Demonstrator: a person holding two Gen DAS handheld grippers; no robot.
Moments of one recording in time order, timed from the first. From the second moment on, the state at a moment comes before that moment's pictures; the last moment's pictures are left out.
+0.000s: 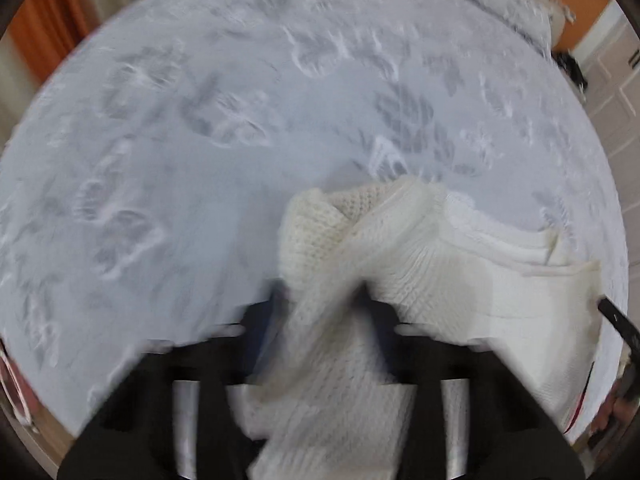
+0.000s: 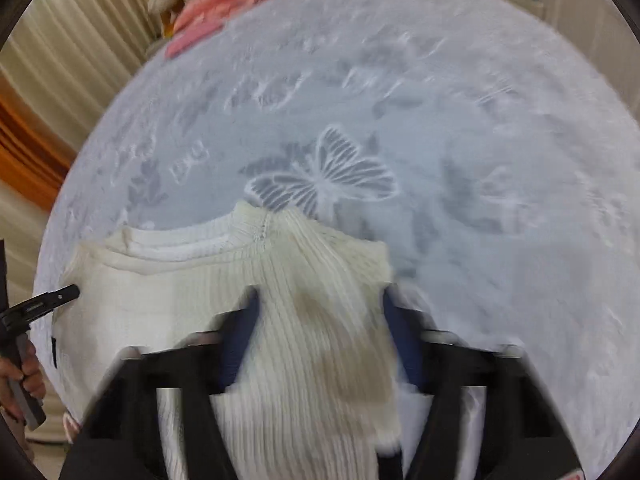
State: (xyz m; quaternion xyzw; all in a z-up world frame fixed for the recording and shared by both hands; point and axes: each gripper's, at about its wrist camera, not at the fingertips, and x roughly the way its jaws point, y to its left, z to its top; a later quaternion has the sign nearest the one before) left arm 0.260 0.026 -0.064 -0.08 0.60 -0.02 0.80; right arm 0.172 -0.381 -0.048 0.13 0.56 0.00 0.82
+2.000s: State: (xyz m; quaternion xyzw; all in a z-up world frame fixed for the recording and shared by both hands) left arm 0.202 -0.014 -0.073 0.07 0.58 0.04 0.81; right arm 0.160 -0.391 -0.081 0.13 0.58 -0.06 0.80
